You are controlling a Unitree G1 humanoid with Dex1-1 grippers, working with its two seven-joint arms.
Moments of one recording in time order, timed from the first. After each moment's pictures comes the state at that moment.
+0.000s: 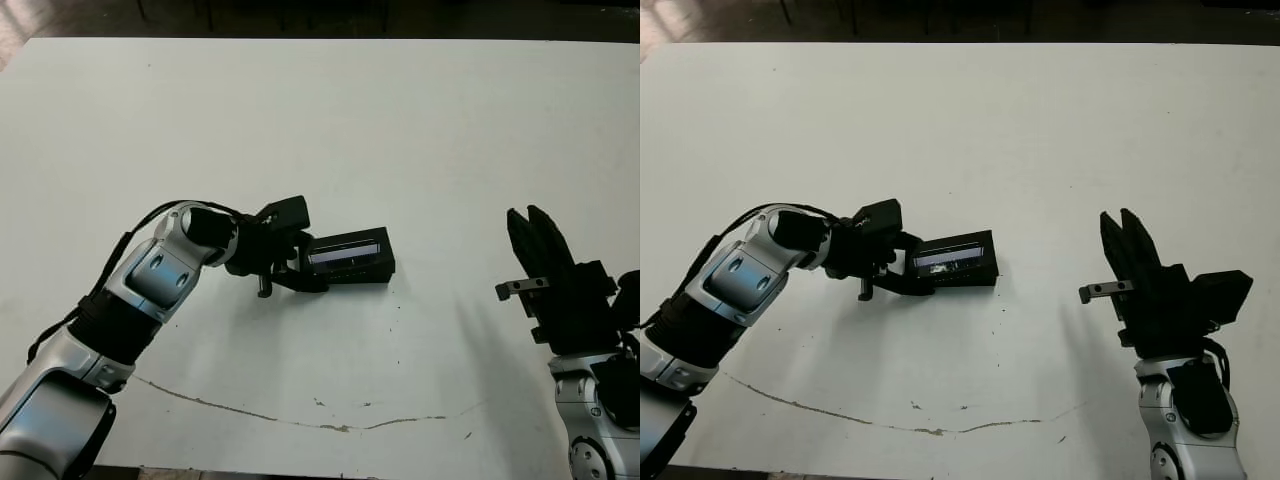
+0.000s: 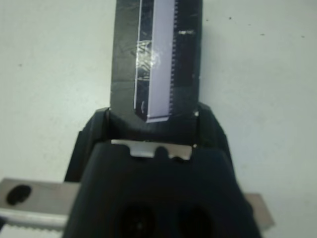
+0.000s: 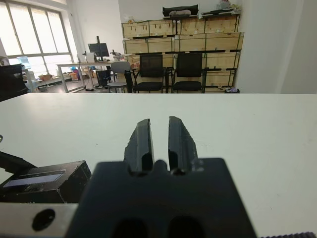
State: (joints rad) left arm -0.63 0.49 -0.47 0.09 0.00 0.44 -1.08; right arm 0.23 -0.26 -0.16 -0.55 0.30 0.11 0.20
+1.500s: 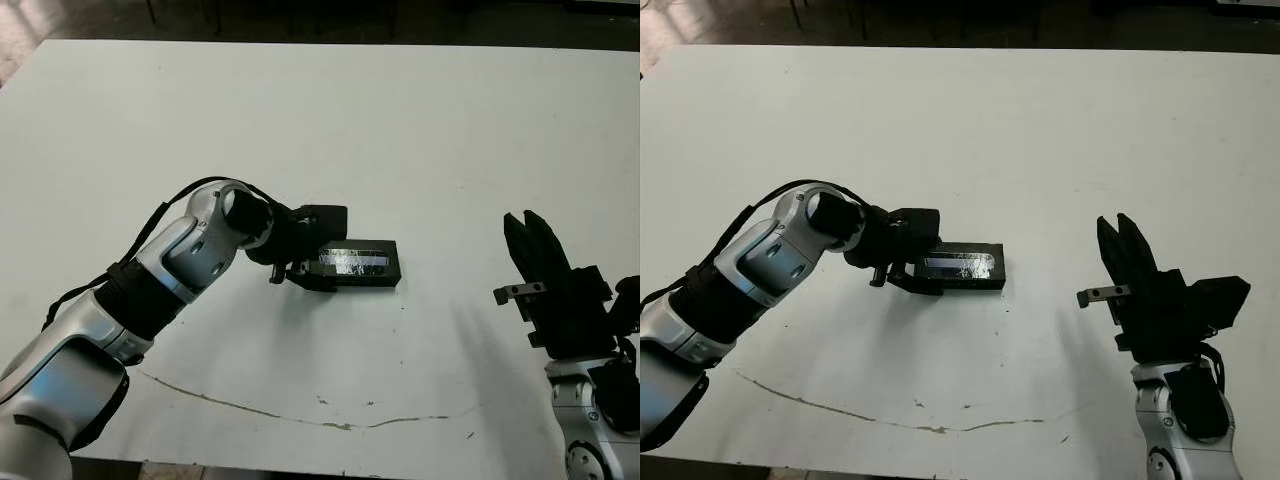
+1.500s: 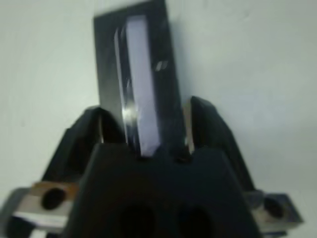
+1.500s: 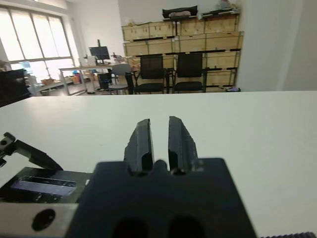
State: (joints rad) left arm -0.79 0.48 -0.65 0.11 0.16 0.34 -1.18; right arm 0.24 -0.25 -0.15 -0.55 0.32 0.10 0.20
